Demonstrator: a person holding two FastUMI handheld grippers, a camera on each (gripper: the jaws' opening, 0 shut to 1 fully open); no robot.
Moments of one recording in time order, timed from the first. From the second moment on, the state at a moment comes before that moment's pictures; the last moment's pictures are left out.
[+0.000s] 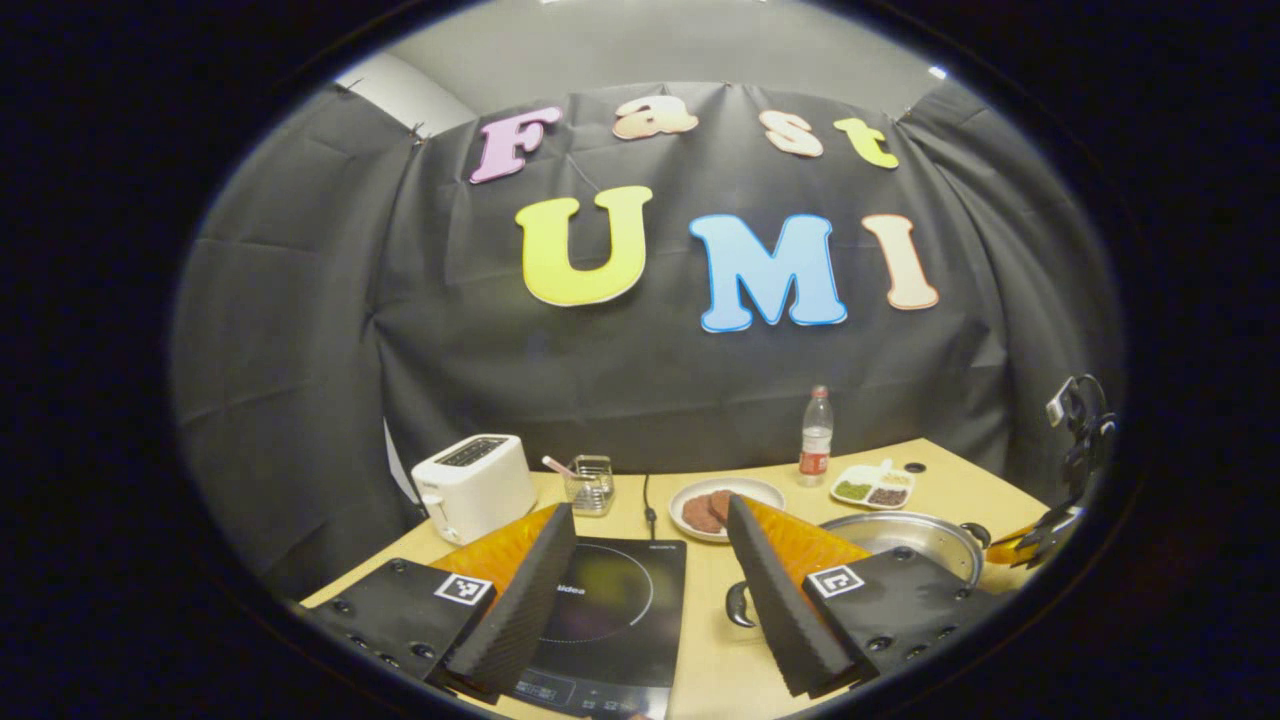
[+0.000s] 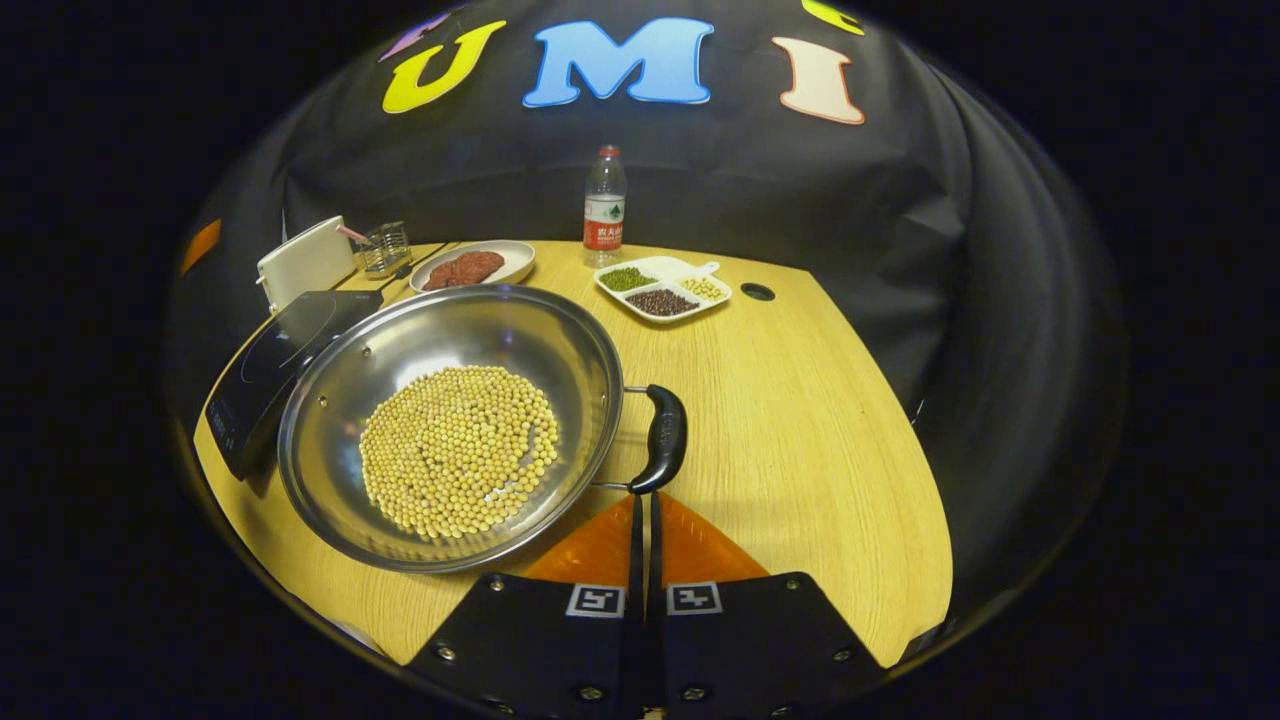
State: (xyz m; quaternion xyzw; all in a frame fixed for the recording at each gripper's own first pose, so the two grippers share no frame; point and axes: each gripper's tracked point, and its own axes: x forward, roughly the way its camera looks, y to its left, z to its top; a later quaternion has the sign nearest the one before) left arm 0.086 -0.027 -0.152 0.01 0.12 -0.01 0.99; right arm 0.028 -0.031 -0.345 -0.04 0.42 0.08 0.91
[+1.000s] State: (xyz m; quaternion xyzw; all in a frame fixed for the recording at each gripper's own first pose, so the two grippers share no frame) left arm 0.132 -0.118 -0.334 -0.03 0.36 -0.12 0.92; right arm 0.066 -0.019 -0.333 0.00 0.37 0.06 0.93
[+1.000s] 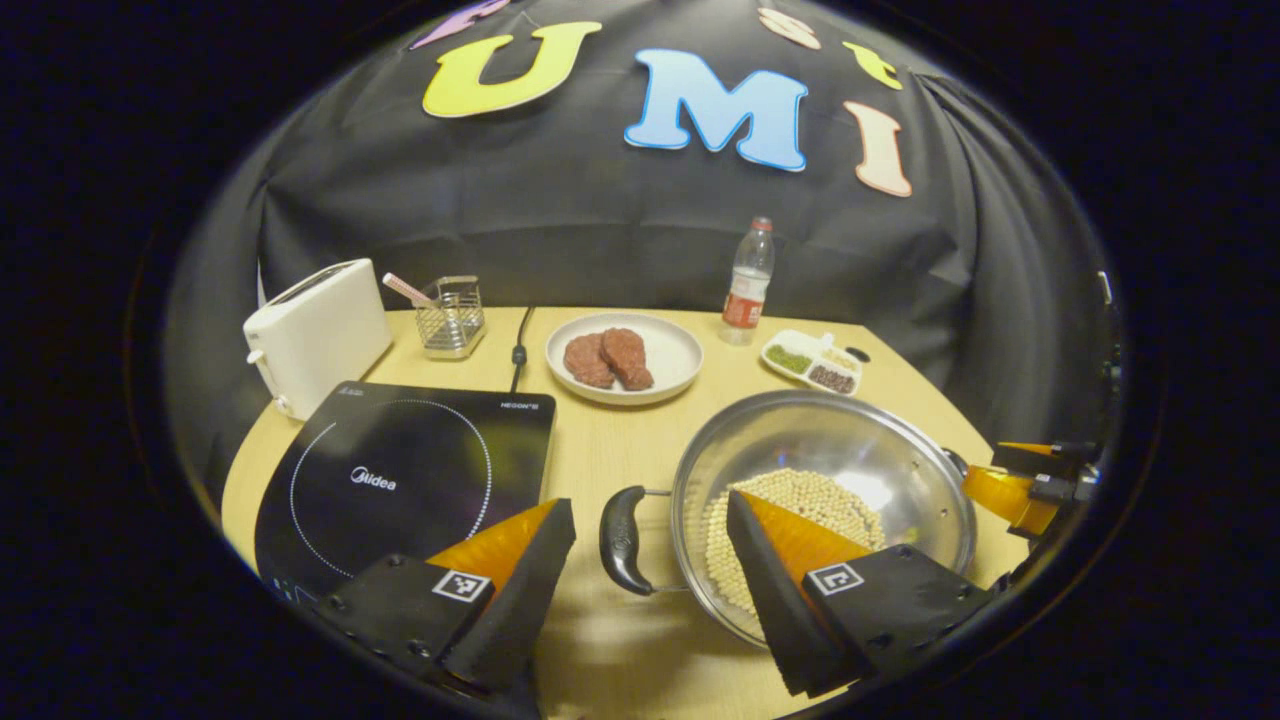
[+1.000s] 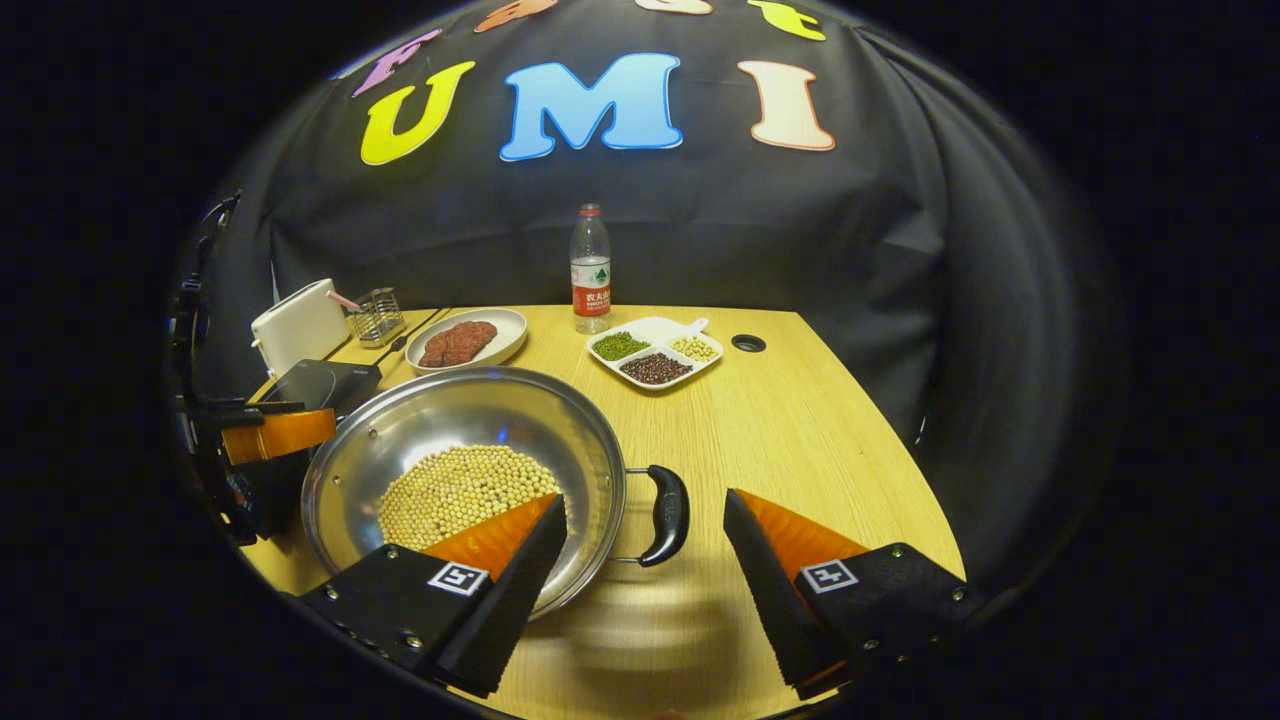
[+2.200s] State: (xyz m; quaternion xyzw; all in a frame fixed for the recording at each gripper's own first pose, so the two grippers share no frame) left arm 0.135 -0.125 -0.390 -0.03 0.44 -0.11 0.89; right arm 0.074 -0.005 -0.374 0.07 0.46 0.07 0.88
